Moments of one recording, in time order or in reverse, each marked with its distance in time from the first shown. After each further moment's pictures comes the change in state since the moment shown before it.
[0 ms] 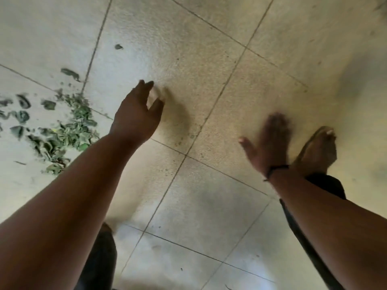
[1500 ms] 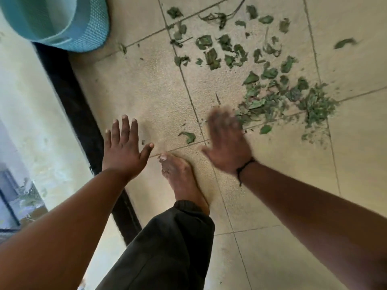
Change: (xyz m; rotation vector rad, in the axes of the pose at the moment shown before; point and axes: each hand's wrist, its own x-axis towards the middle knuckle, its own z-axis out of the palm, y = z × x) left_hand -0.238 -0.489 -0.064 0.149 0.118 -0.635; right_hand -0.101 -0.506 0.126 -0.298 0.026 -1.327
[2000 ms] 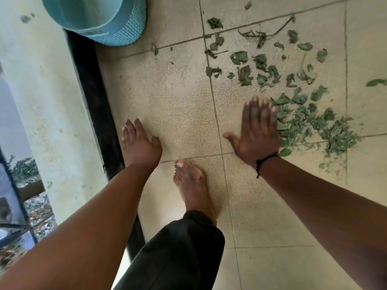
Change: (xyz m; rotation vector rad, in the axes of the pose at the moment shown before) left_hand 0.028 0.004 0.007 -0.529 0.038 -0.373; right_hand 0.049 0.029 -0.001 -0.175 -0.152 0.191
